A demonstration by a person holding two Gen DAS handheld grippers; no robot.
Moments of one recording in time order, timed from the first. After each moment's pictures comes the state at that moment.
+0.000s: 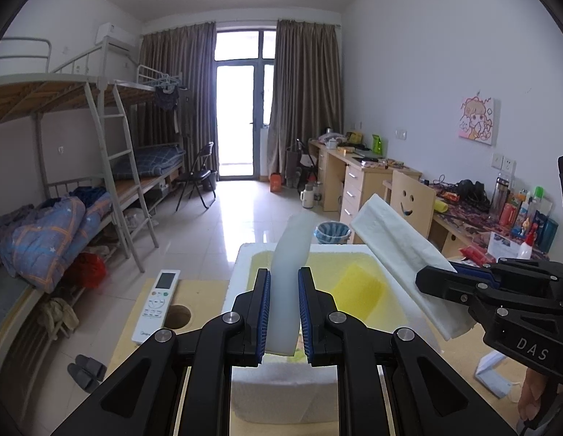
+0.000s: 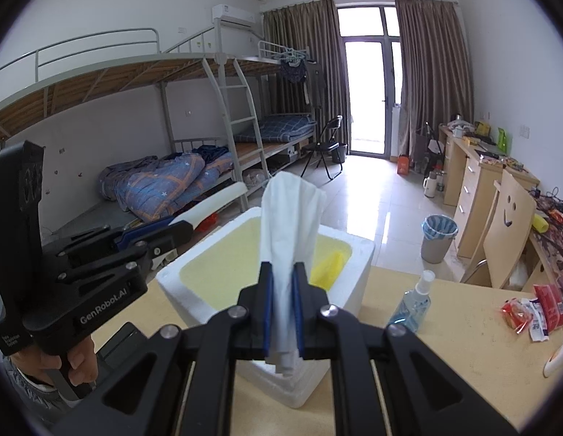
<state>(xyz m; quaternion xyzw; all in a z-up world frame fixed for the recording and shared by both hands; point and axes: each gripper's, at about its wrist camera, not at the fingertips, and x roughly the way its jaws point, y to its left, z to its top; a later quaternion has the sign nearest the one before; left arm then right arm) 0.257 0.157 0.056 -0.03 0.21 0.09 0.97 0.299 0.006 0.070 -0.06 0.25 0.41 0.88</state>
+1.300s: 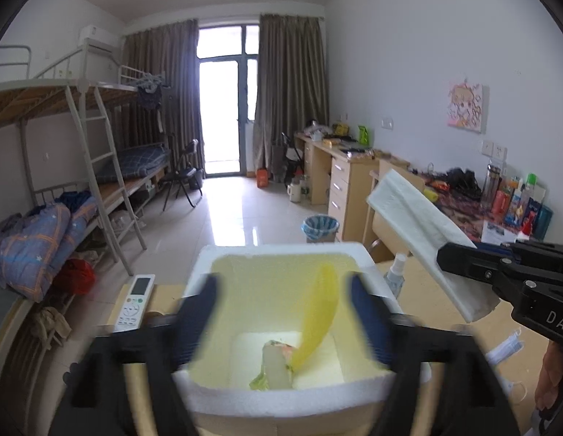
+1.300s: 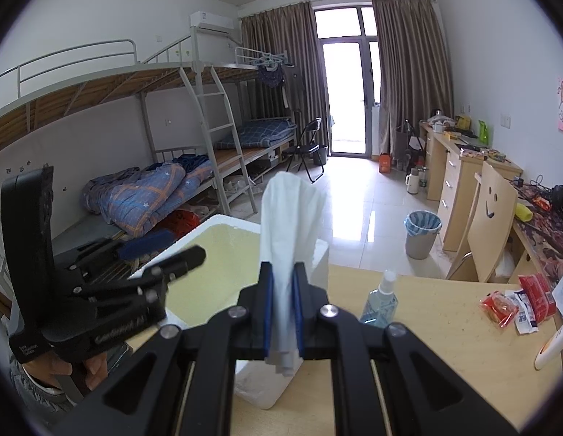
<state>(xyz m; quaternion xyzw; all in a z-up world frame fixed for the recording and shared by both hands) 0.288 0.137 0.057 -0.02 0.21 0.07 0.97 0.315 -0.022 0.076 -0.04 0.25 0.37 0.89</state>
